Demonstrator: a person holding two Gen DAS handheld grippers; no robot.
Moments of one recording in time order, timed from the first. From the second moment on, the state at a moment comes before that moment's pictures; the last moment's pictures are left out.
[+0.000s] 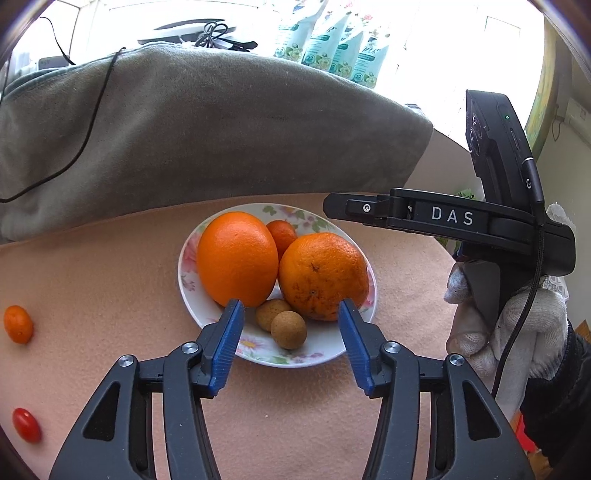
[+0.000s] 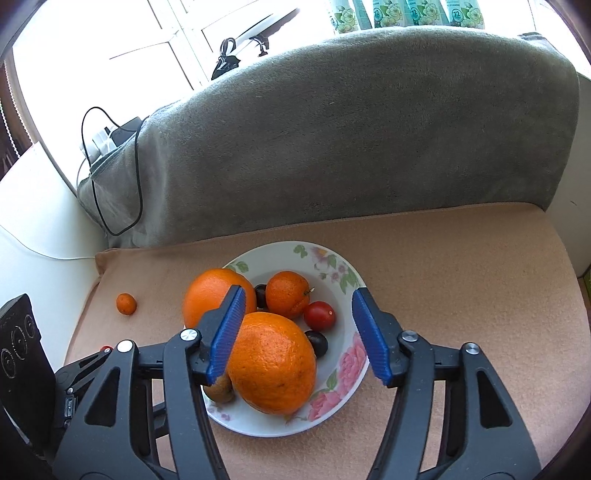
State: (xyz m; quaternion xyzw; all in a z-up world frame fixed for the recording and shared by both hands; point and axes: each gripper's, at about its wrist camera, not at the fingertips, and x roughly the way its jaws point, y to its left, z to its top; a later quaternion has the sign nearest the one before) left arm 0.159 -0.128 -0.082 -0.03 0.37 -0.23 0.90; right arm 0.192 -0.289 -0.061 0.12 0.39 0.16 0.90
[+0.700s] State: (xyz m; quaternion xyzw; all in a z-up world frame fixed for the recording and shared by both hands) left arm 0.147 -0.114 -0.072 -0.03 0.36 -0.20 0.91; right arm 0.179 -0.272 -0.042 0.10 0.38 0.15 0.91
